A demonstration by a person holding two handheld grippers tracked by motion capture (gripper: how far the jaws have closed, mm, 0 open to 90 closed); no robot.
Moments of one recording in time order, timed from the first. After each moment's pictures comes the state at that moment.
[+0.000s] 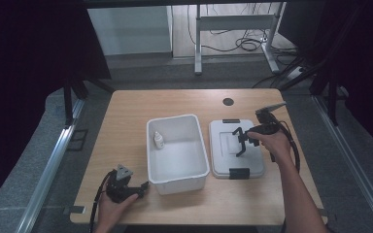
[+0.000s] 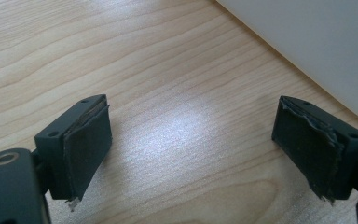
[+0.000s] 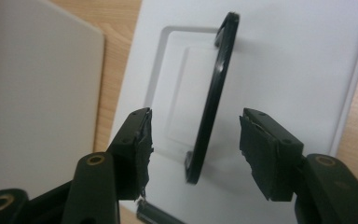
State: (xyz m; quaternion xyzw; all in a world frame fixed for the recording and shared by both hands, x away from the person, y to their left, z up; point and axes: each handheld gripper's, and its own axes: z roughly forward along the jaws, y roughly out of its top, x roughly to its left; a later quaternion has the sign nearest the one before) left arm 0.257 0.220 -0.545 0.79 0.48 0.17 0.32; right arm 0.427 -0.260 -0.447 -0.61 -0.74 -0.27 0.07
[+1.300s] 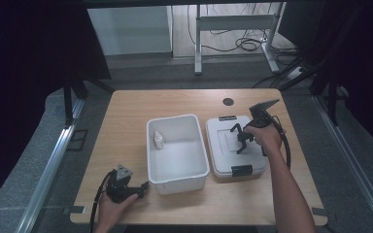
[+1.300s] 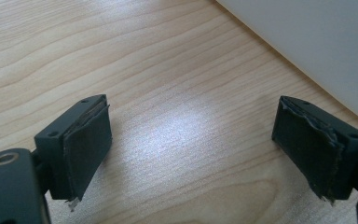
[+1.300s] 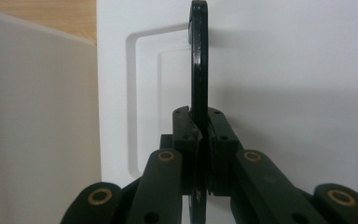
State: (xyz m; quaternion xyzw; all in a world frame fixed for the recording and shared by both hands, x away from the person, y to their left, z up) left arm 0.257 0.220 -0.545 0.79 0.48 0.17 0.32; right arm 0.443 -0.240 -0.442 -0.67 -0.70 -0.23 0.11
